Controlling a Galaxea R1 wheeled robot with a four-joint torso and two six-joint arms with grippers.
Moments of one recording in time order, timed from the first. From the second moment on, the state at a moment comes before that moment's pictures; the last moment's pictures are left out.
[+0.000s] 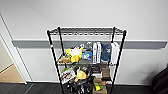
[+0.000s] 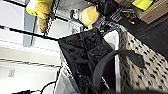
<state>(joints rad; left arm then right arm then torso) 0.78 2.13 -1.20 -0.51 0.19 0.15 -0.99 2.09 -1.10 0.41 0.28 0.05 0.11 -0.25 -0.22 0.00</state>
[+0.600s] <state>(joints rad) 0.81 2.10 -1.14 -0.51 0.18 0.18 -1.02 2.06 -1.06 0.41 0.28 0.05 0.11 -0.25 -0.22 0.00</state>
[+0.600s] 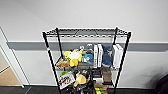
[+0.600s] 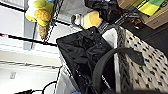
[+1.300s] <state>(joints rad) 0.88 2.08 -1.10 -0.52 0.10 0.24 -1.07 2.06 -1.03 0.38 0.30 0.05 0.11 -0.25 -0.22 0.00</state>
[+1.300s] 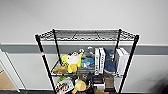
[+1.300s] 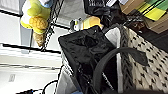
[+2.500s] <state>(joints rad) 0.89 2.09 -1.09 -0.52 0.09 0.25 -1.05 2.06 -1.03 0.38 0.31 0.05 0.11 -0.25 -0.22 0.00</state>
